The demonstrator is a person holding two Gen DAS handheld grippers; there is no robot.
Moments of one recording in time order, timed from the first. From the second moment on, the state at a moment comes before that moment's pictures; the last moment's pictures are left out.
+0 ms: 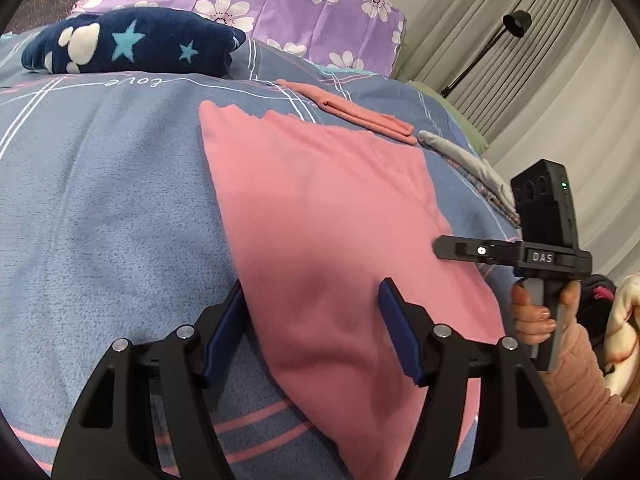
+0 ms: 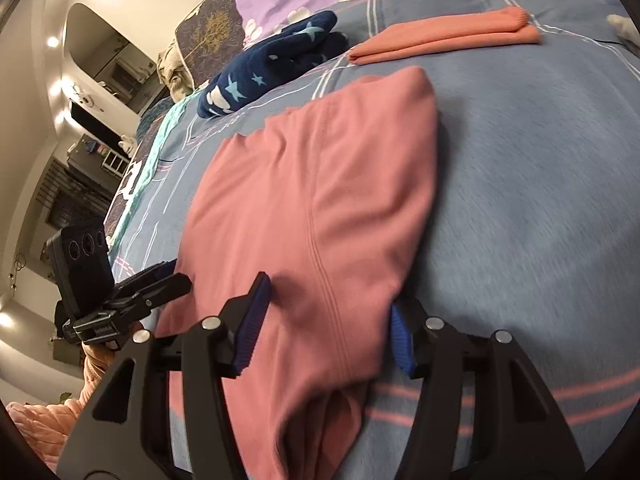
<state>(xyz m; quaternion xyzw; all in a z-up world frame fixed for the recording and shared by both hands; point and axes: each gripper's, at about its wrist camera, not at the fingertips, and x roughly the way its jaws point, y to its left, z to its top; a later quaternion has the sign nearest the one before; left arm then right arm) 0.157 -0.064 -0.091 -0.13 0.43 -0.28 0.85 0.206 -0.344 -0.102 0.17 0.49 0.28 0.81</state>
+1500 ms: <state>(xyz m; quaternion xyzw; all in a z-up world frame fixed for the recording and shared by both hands) 0.098 -0.247 0.087 0.05 0.26 -0.39 0.88 0.040 -0.459 0.078 0.08 0.25 0.08 0.96</state>
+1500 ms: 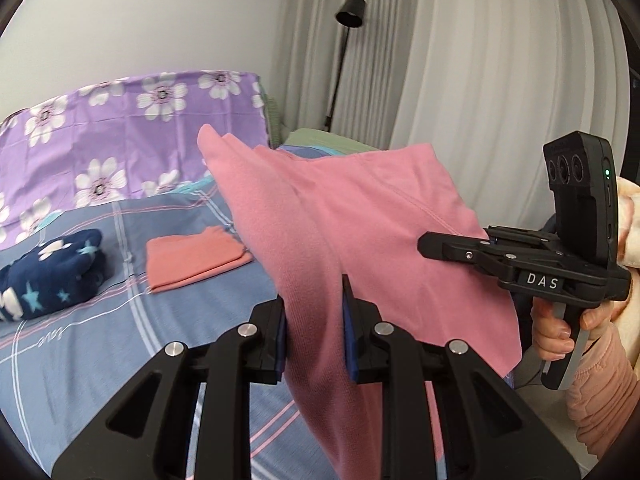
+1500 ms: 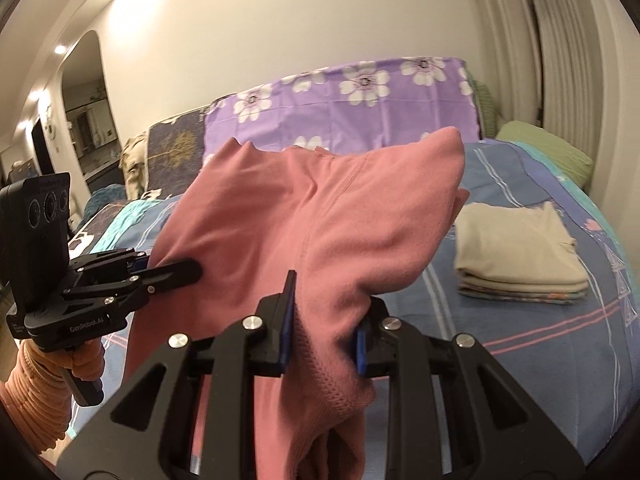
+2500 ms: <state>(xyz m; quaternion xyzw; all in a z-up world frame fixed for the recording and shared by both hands) 0.266 -0.497 0.096 0.11 0.23 -0.42 0.87 0.212 -0.652 0.115 0.01 0.28 -0.19 0.94</state>
